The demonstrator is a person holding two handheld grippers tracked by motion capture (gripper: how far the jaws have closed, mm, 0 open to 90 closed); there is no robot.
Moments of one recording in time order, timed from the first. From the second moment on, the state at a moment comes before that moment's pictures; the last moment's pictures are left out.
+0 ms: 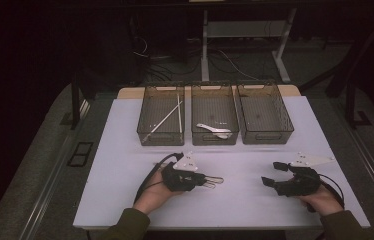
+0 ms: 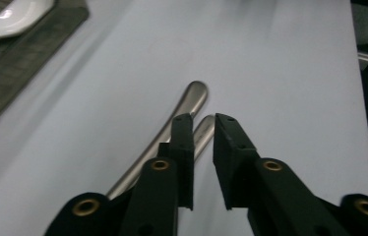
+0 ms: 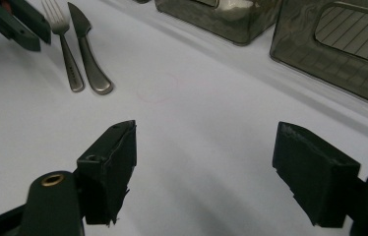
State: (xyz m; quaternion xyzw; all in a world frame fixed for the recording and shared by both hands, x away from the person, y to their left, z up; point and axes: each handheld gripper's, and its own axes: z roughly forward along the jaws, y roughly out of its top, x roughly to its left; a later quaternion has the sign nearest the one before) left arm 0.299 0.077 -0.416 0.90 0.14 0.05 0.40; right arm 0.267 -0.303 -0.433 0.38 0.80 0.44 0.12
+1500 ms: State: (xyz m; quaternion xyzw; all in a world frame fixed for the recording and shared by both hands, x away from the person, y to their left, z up) left arm 0.309 0.121 -0.443 0.93 0.08 0.01 0.36; right arm 0.267 -0.302 -0.433 0.37 0.81 0.44 0.11
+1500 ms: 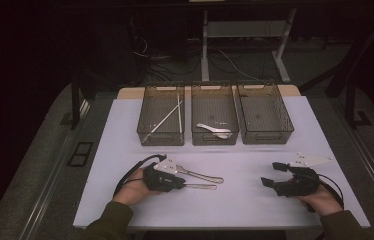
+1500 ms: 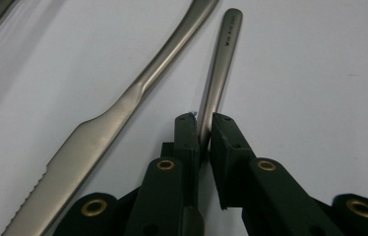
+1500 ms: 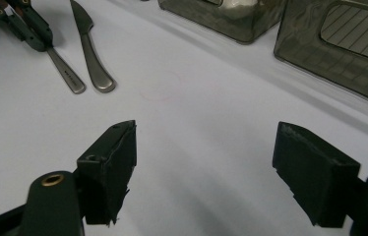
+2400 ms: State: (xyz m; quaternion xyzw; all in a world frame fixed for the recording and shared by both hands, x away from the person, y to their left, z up) left arm 0.289 0.113 -0.416 0.91 0.08 0.01 0.40; right arm 0.263 -0.287 -0.412 0.30 0.84 0.45 0.06
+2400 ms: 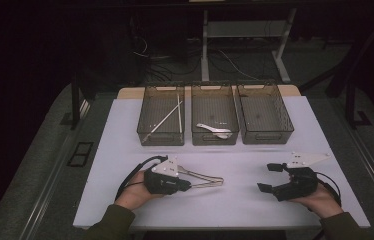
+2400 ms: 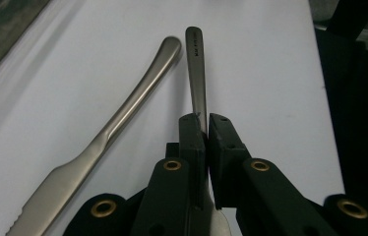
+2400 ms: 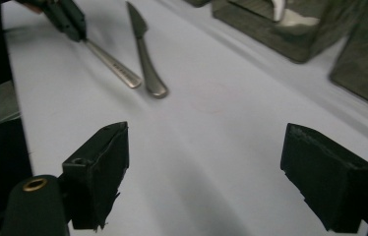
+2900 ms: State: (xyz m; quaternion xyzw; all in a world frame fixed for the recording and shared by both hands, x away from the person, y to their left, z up) left arm 0.279 0.096 -0.403 0.91 0.06 0.01 0.42; right arm 0.276 -0.242 -0.394 0.22 0.87 0.44 0.03
